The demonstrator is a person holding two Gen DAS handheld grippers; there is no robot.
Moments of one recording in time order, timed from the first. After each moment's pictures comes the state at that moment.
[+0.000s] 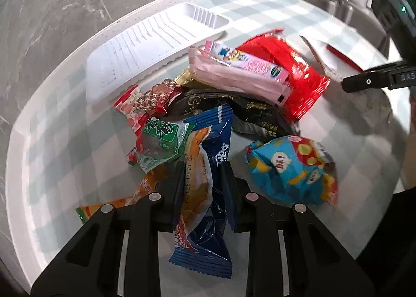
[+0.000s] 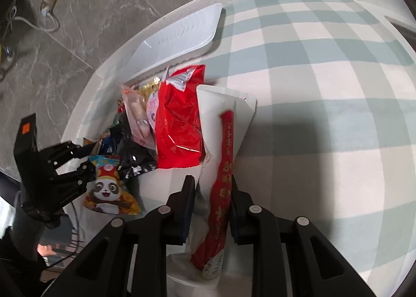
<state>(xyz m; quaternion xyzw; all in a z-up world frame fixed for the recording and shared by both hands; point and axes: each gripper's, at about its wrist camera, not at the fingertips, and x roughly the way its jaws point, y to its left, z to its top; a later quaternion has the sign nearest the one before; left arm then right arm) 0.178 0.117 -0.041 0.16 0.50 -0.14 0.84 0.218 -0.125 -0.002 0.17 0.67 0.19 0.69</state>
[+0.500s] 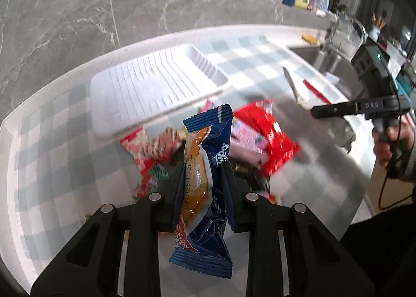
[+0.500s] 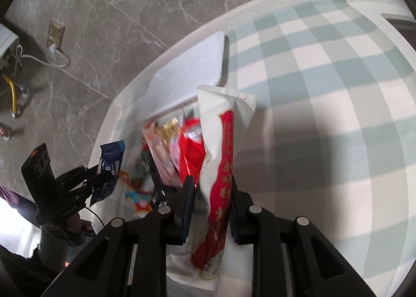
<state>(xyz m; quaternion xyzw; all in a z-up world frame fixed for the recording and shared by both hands) 0.202 0.136 0.034 0.05 0.45 -0.18 0.87 0.266 -0.141 0.020 0.25 0.64 0.20 0.70</state>
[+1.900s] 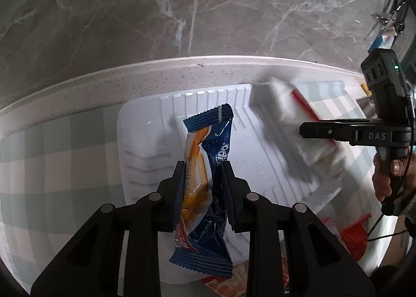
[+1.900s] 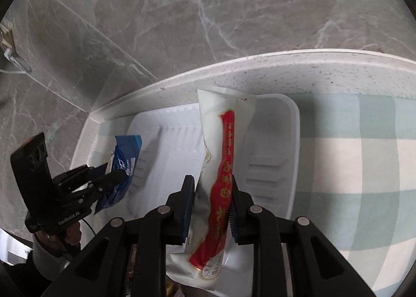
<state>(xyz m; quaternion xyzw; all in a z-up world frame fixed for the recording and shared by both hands) 0.466 0.224 -0.035 -0.03 0.49 -0.10 0.86 0.497 -0.010 -0.097 0.15 0.68 0.24 0.68</state>
